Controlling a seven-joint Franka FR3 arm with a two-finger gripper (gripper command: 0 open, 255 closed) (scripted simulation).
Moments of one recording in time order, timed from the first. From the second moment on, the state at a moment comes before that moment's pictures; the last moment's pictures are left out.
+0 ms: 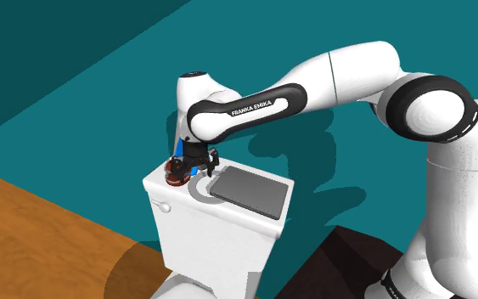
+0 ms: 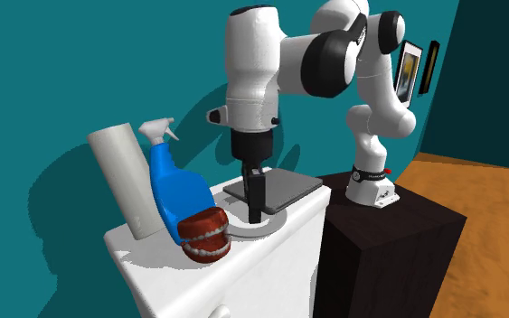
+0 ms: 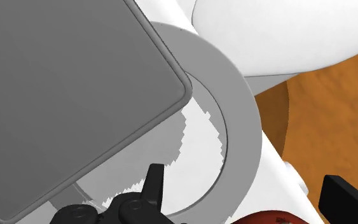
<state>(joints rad) 0.16 0.41 0.32 -1.61 -0.14 2.01 0.74</state>
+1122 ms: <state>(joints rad) 0.17 0.46 0.31 -1.64 -0.16 2.09 0.76</state>
